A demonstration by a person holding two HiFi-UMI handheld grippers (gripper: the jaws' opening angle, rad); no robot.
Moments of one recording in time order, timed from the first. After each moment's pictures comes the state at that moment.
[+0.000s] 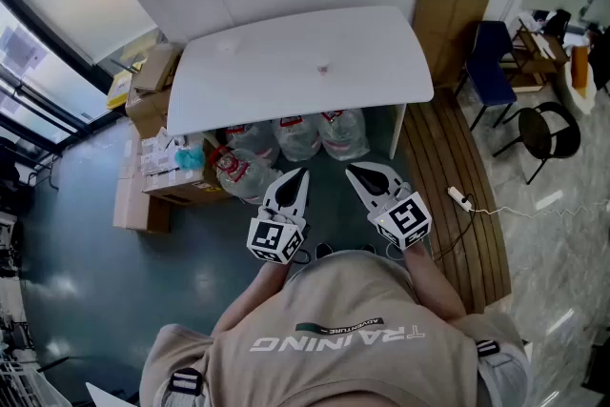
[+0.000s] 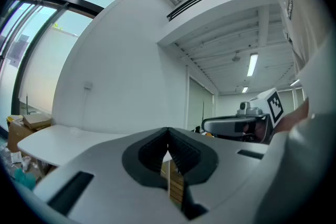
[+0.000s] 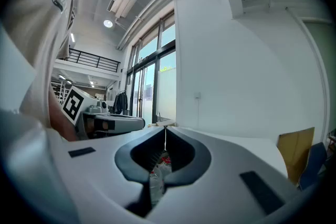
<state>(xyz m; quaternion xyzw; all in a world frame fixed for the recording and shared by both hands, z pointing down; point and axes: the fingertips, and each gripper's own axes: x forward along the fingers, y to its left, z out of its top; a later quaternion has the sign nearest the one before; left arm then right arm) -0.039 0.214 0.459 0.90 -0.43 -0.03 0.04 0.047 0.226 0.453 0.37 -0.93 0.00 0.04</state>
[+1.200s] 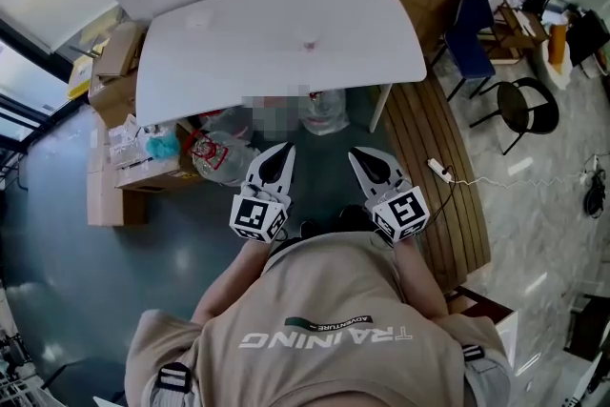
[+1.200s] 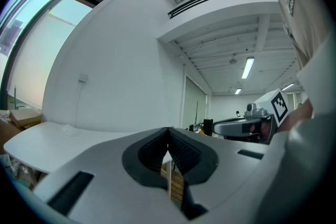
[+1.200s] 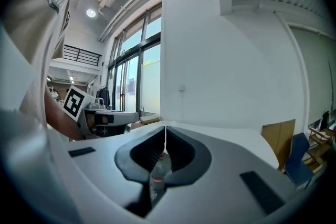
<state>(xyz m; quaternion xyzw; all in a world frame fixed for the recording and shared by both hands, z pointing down) -0.078 0.149 0.479 0.92 -0.39 -0.03 0.05 0.035 0.185 0.480 0.46 -0.89 0.03 0.06</state>
